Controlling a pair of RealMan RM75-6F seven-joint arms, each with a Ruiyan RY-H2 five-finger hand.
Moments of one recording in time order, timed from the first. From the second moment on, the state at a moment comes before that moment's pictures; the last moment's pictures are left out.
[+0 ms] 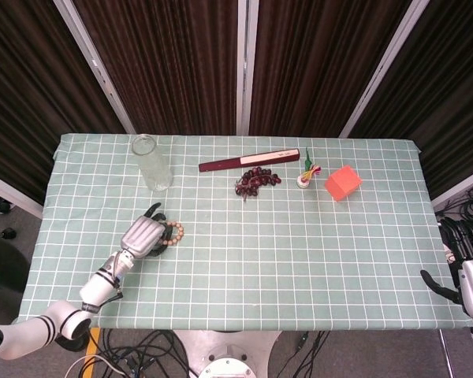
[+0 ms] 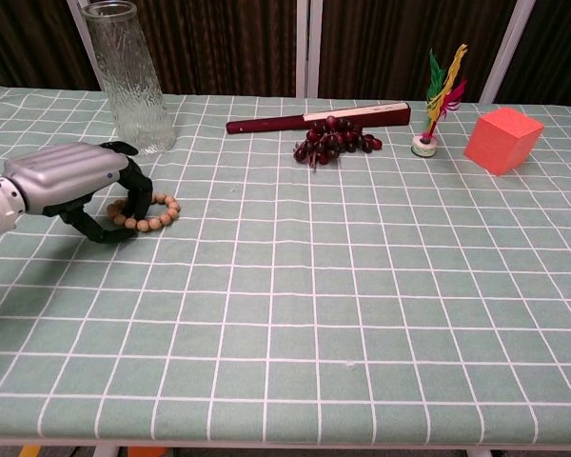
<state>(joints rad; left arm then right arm) -0.65 -1.66 -0.05 -1.09 1.49 0.99 -0.06 0.05 -1.06 0.08 -1.57 -1.58 1.61 0.19</state>
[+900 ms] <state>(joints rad) -0.64 -1.36 -0.04 -1.42 1.58 0.90 -1.94 0.04 -1.07 0.08 -1.58 -1.62 1.65 0.17</state>
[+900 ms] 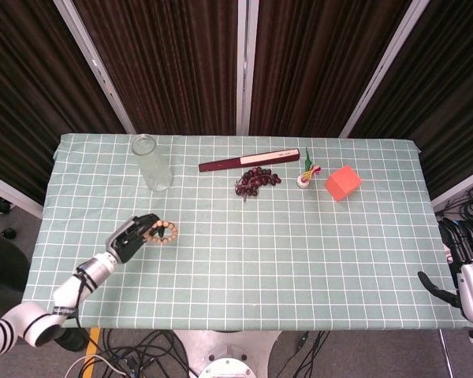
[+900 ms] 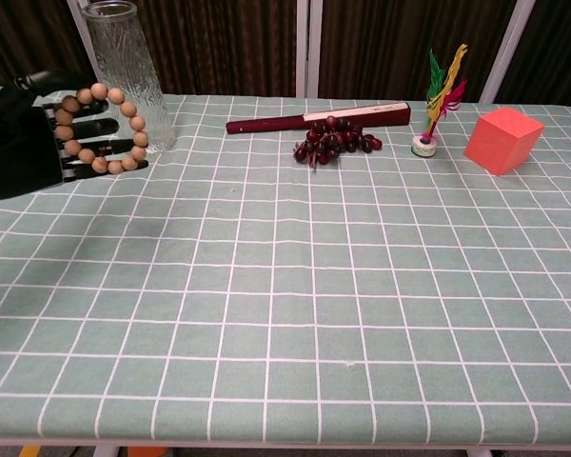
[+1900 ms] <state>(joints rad) -0.66 -1.34 -0.03 -1.44 1.45 0.83 -1.72 0.04 -1.06 0.08 -1.58 -1.61 1.65 0.18</state>
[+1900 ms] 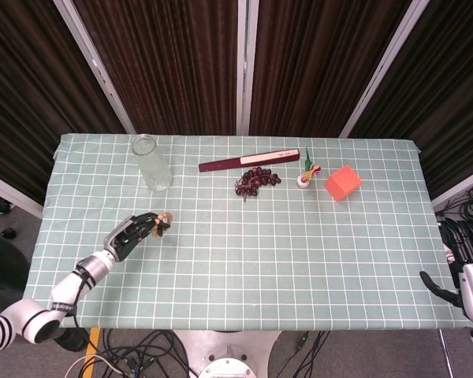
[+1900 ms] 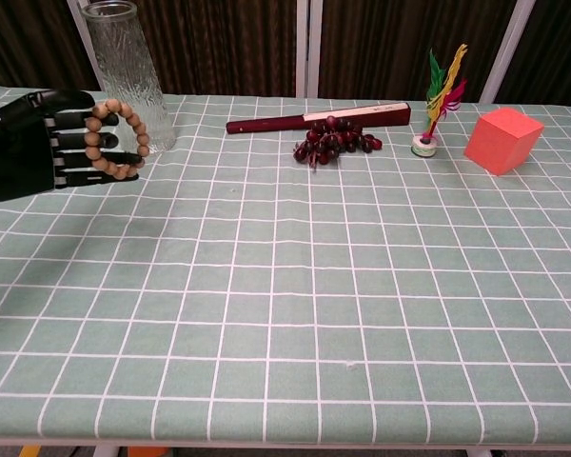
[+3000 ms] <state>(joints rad) -0.63 -1.36 -0.08 -1.46 1.44 0.80 -1.67 0.03 -1.06 0.08 -1.60 -1.61 1.64 0.15</state>
